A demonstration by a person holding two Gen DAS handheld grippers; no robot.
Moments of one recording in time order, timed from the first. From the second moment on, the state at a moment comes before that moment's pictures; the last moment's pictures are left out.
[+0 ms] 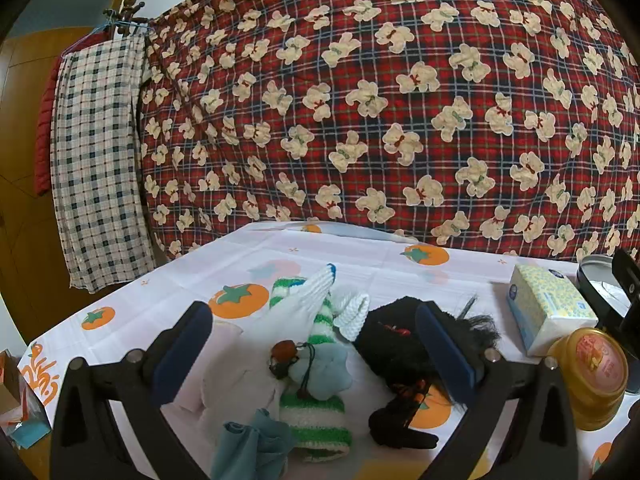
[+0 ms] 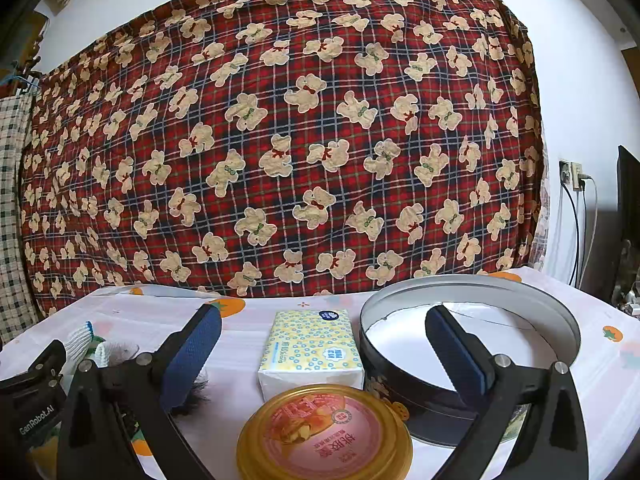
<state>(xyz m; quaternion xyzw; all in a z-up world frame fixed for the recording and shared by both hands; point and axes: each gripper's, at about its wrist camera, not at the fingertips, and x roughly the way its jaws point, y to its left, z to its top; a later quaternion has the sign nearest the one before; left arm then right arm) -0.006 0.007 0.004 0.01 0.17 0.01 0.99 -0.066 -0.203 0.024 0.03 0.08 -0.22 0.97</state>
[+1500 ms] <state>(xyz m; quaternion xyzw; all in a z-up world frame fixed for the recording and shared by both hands) -0.005 -0.008 0.004 0.02 0.17 -0.02 0.99 -0.075 -0.212 0.026 0.04 0.08 -0.28 0.96</state>
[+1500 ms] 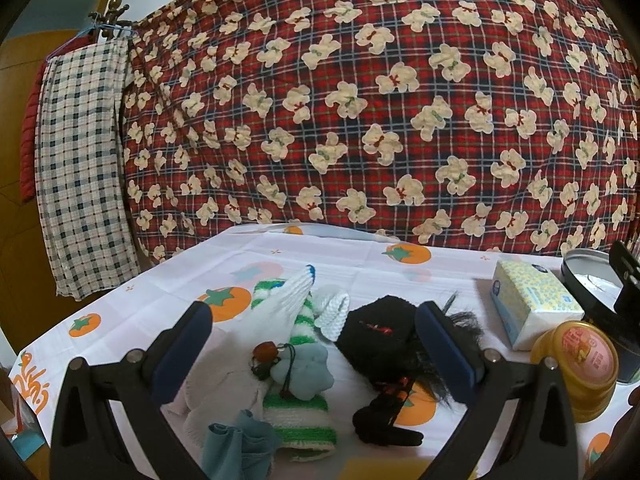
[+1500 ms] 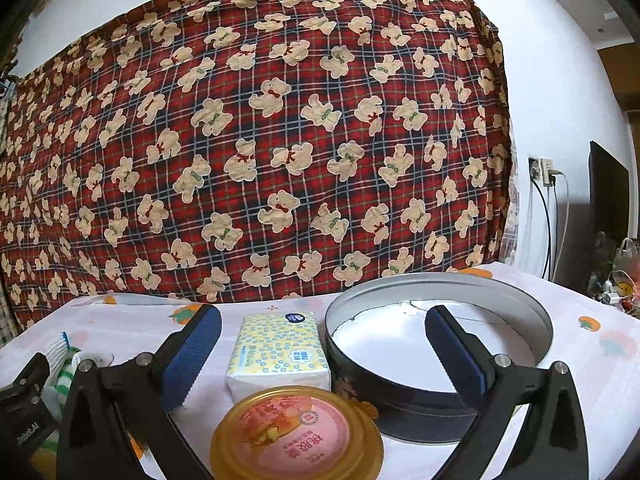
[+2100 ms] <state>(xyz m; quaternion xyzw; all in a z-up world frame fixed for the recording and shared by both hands) -0.005 -0.008 0.004 0.02 0.17 -0.02 0.99 -0.074 -0.213 0.026 0.03 0.08 -0.28 0.96</state>
